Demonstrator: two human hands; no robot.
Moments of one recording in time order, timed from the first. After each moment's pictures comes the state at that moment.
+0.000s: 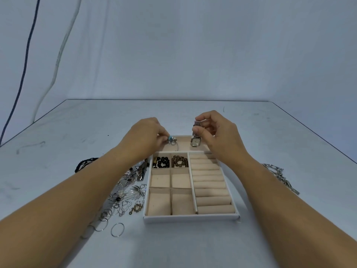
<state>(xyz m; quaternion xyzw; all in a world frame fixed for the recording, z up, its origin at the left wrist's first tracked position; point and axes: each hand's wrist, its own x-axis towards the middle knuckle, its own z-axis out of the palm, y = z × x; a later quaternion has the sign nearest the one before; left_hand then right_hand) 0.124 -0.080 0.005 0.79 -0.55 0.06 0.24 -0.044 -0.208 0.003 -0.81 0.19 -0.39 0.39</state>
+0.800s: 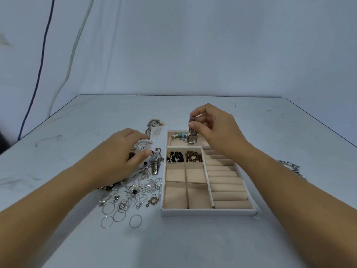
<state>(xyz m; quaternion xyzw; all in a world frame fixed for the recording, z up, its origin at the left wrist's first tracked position) 0.141 0.023 -0.004 0.80 -0.56 0.05 0.19 -0.018 -0.187 0.014 -0.85 0.15 -0.33 0.38</state>
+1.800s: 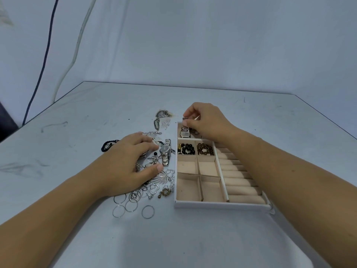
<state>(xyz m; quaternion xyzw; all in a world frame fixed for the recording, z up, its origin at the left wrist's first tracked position) 0.134 0.046 -0.030 0.78 -0.59 0.02 0.21 0.039 -0.188 0.004 -0.90 0.21 -0.20 0.33</state>
